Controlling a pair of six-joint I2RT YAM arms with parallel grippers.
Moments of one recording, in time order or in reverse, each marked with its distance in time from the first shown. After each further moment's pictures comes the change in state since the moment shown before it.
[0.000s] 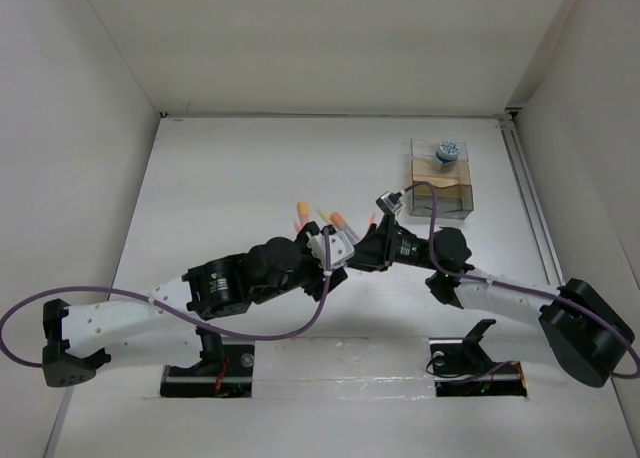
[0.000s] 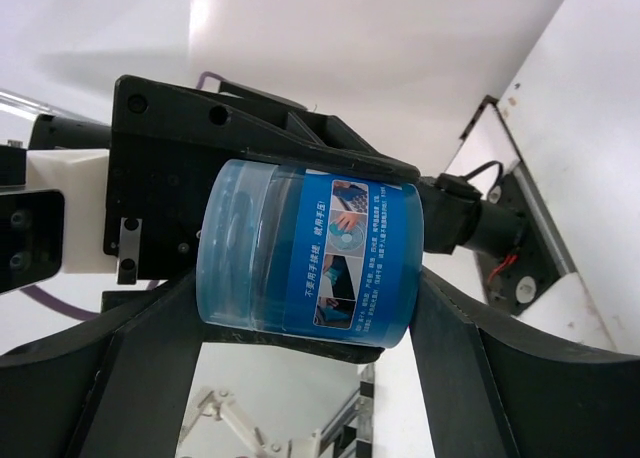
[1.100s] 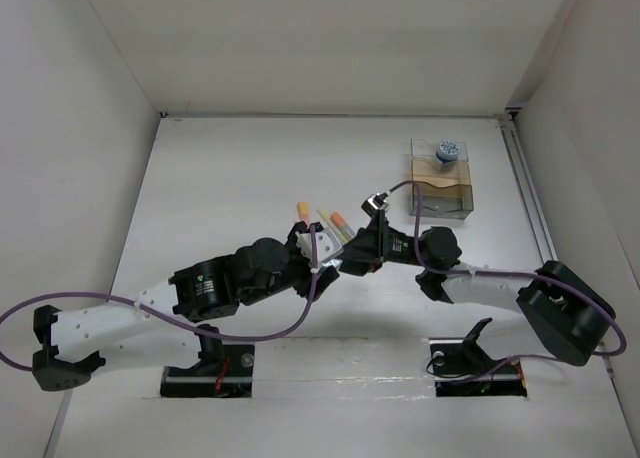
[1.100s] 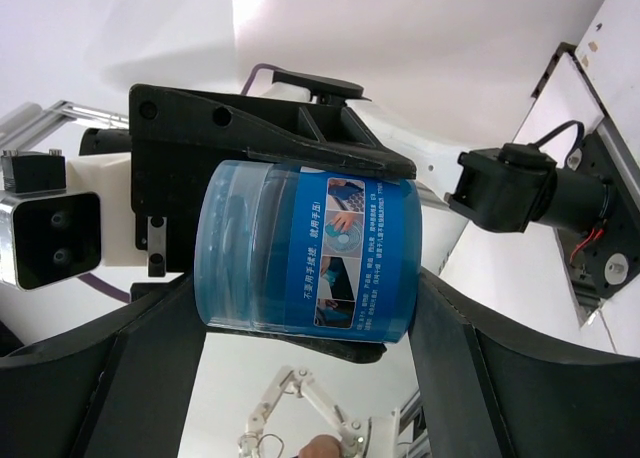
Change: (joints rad) left arm 0.001 -0.069 0.002 -0.044 0.003 -0.059; right arm 0.037 0.163 0.036 0.210 -0.032 0.254
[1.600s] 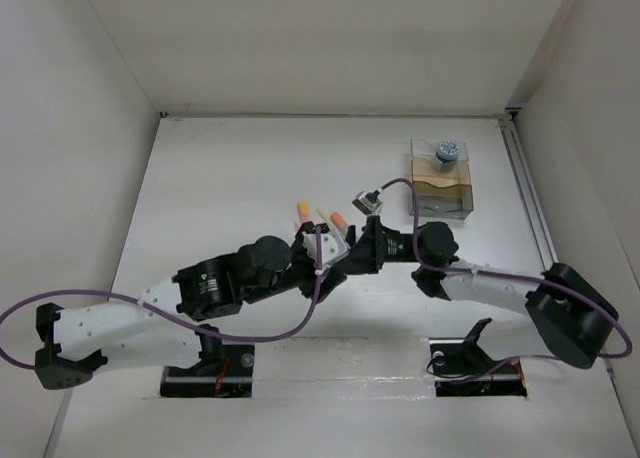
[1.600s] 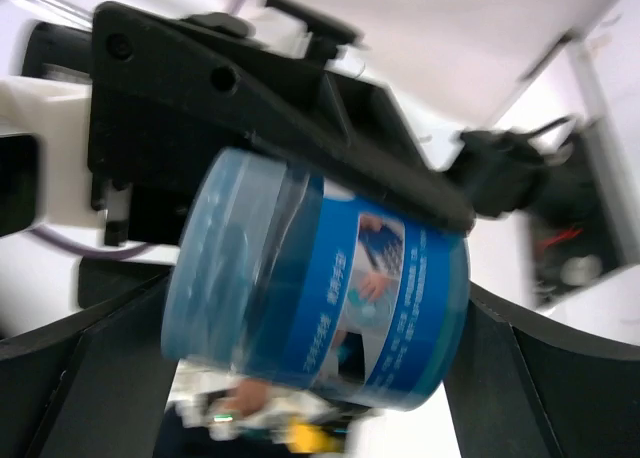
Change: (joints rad) left arm -0.001 0.014 0.008 0.043 0.055 0.013; right arm 0.043 0.000 0.065 -0.035 -0.105 -0.158
